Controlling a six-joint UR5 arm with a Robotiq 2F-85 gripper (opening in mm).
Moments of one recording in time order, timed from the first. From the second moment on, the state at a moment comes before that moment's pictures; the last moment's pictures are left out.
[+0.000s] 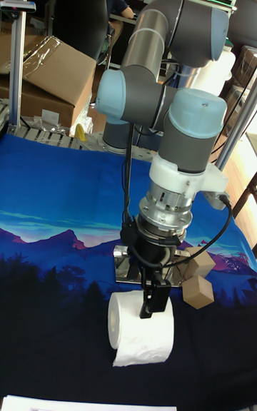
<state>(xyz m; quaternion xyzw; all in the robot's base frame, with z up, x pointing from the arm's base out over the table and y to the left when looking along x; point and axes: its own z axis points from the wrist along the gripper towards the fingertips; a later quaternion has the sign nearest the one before) 0.697 0.056 0.083 -0.78 0.62 -0.05 0.05</state>
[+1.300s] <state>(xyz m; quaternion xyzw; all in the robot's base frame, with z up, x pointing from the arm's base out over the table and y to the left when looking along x) 0.724 0.065 0.066 -0.80 0.59 -0.08 0.10</state>
